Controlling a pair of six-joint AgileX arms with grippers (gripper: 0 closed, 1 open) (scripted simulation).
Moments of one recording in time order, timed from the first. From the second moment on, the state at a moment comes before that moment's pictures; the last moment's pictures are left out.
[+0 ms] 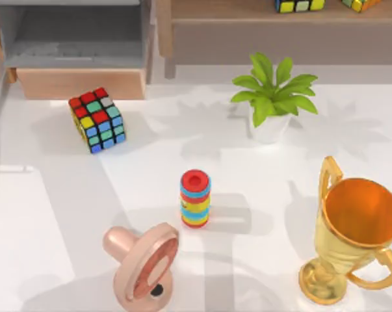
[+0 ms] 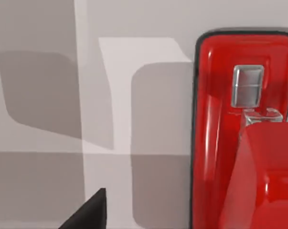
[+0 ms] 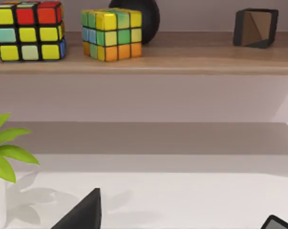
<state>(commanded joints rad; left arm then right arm) 0.33 2.63 2.48 -1.41 0.00 0.35 0.00 0.00 0.00 0.00 0.00 0.00</state>
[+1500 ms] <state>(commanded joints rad) 0.84 1.92 1.17 0.40 0.43 1.17 0.00 0.00 0.00 0.00 0.00 0.00</state>
